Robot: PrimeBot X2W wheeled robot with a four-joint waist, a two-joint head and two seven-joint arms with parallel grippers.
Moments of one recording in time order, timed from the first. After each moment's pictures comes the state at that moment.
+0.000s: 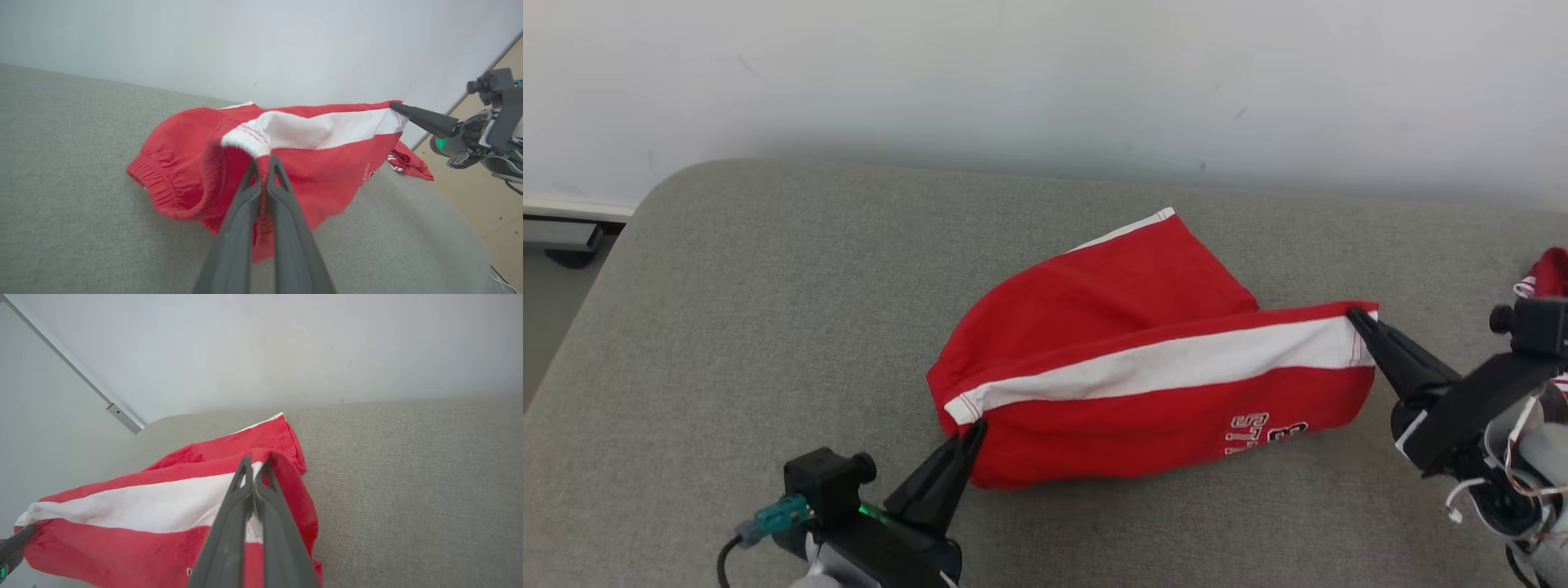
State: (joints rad) left arm -0.33 0.30 -0.80 0.27 -0.73 -0.10 -0.26; right arm -0.52 -0.68 0.79 0.33 1.31 0.13 -0.17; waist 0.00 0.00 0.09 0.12
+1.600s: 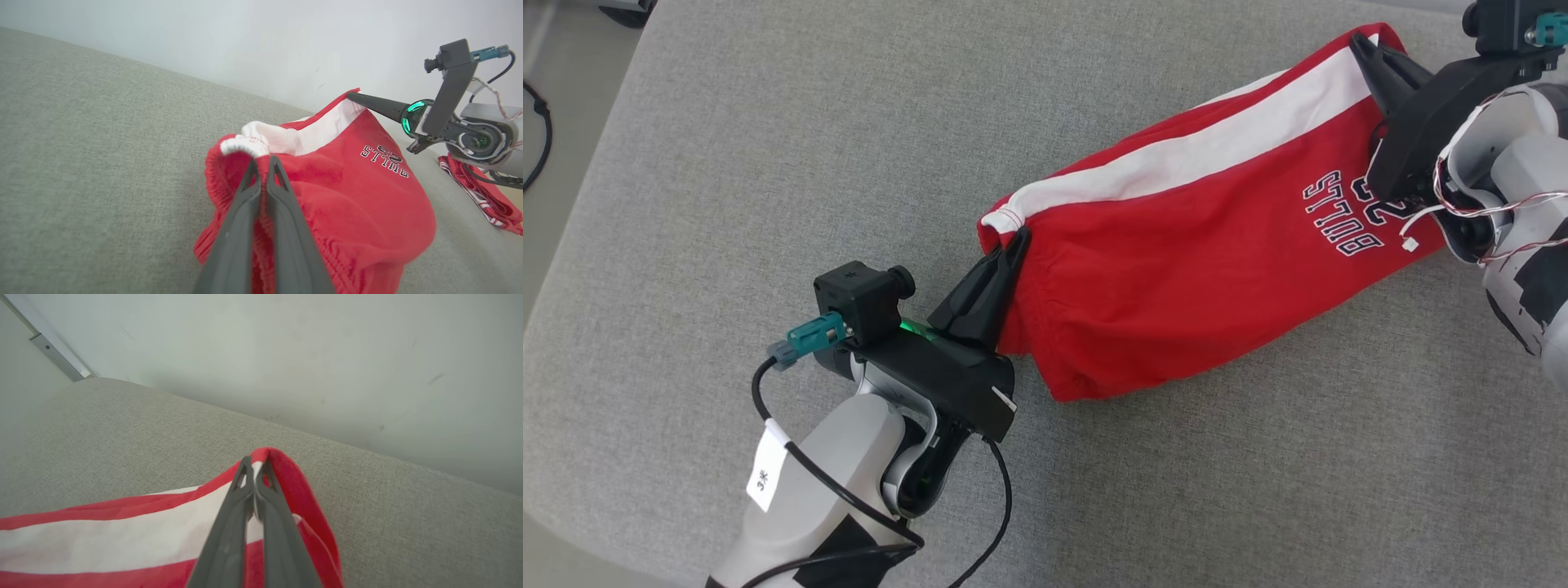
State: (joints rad) left arm -0.69 0.11 -0.73 0.48 -0.71 -0.13 -0.26; right arm -1.24 -0.38 1.10 1.01 1.20 0.13 -0.11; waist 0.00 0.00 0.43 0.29
